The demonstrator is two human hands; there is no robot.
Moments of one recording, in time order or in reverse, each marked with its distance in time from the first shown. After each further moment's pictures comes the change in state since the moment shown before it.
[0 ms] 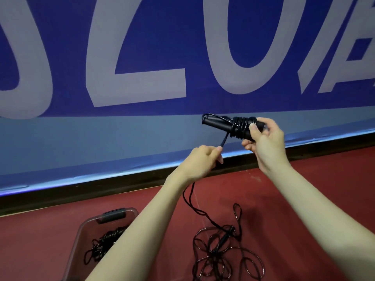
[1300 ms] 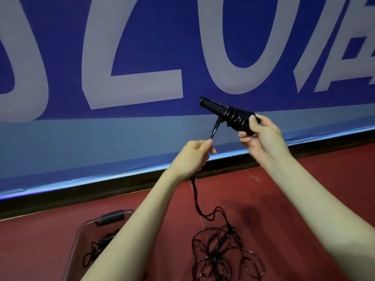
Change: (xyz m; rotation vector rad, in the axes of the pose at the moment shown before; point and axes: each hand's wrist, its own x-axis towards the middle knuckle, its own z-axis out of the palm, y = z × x) left_hand -0.005 0.007 -0.011 -0.299 0.059 -0.019; right_hand 0.002 -0.021 0.003 0.375 -0.097 0.234
